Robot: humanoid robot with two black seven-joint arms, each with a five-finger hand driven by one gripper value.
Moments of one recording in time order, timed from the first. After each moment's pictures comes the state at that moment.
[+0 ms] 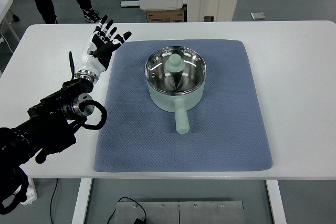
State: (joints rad) left arm -0.94 0.07 -0.28 -0.40 -0.26 -0.15 -0.56; right arm -0.04 0.00 0.44 0.17 -0.38 -0.10 -0.04
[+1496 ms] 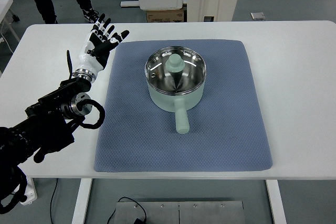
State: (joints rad) left arm -0.94 0.08 -0.28 -0.40 -0.25 -0.15 -0.57; right arm -0.04 0.00 0.44 0.17 -0.38 -0.10 -0.04
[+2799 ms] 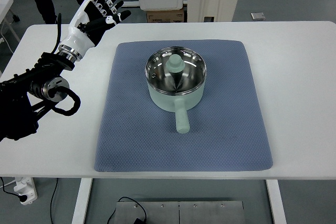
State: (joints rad) left arm -1.00 0.39 -0.30 -0.88 0.05 -0.19 -0.61; right arm -0.04 0.00 0.44 0.16 -0.38 -0.10 -0.04
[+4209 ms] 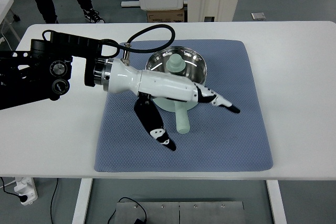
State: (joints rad) left arm -1.46 0.59 0.09 -1.56 1.11 -0.31 -0.61; right arm -0.04 0.00 0.44 0.16 -0.38 -0.10 -0.04
